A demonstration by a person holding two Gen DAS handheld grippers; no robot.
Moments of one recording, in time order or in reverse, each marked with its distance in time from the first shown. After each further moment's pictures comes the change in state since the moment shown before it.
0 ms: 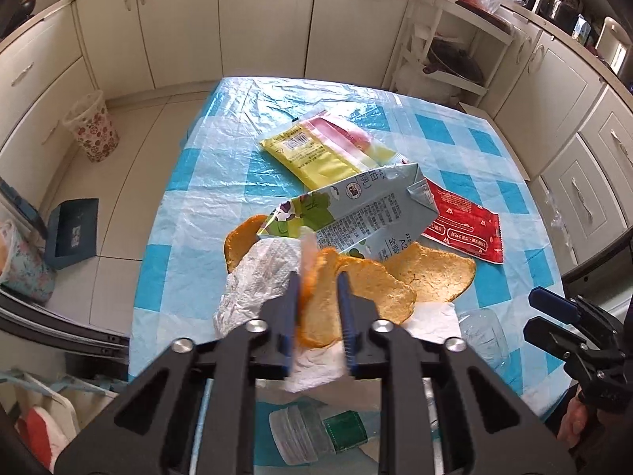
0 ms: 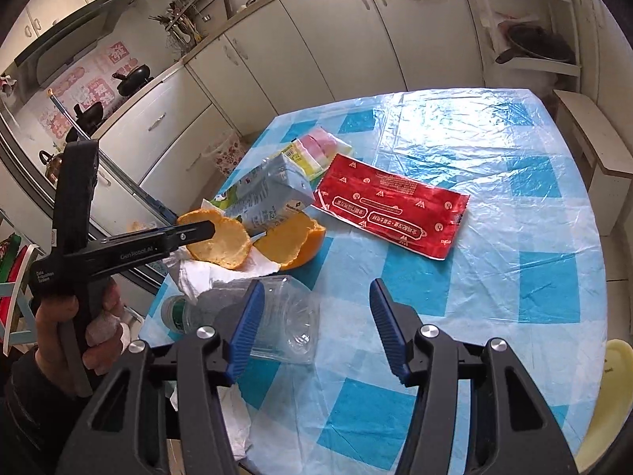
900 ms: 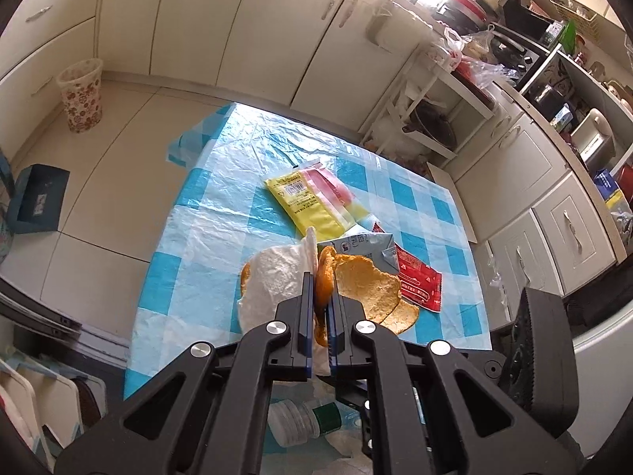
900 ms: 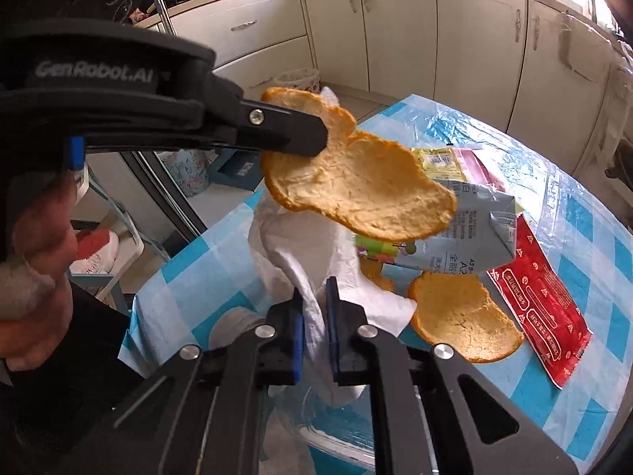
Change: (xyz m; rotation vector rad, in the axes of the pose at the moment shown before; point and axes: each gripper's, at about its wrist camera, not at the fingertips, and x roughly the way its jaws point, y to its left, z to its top) left arm -0.051 0.055 0.010 -0.214 -0.105 -0.214; right arm 0.090 0.128 0.012 -0.468 0.139 0.018
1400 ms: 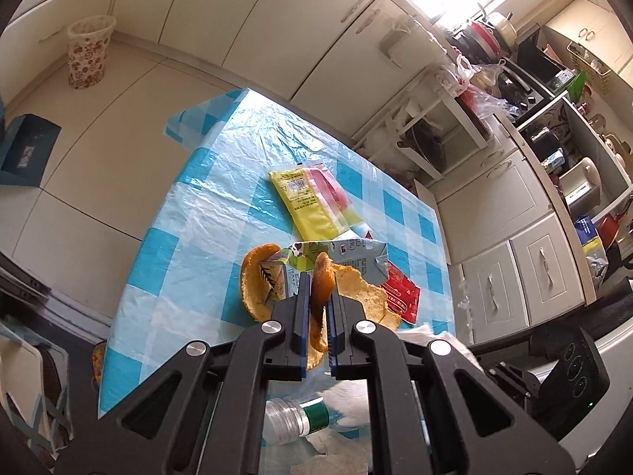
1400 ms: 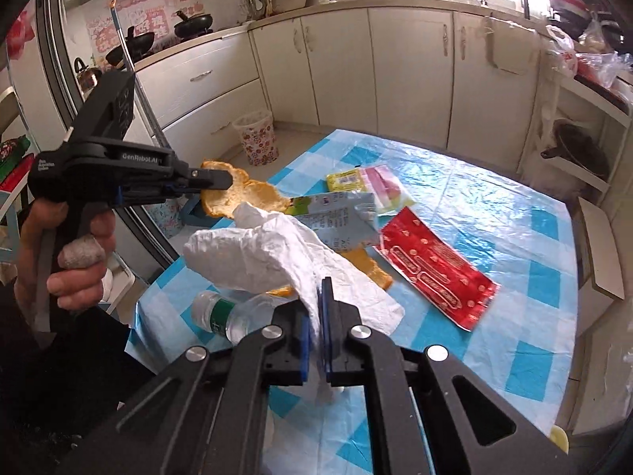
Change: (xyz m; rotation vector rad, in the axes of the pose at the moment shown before) left arm 0.003 0.024 -0.004 -0.143 0.012 -0.114; right arm -0.098 -0.044 -0.031 0.131 -0.138 -0.114
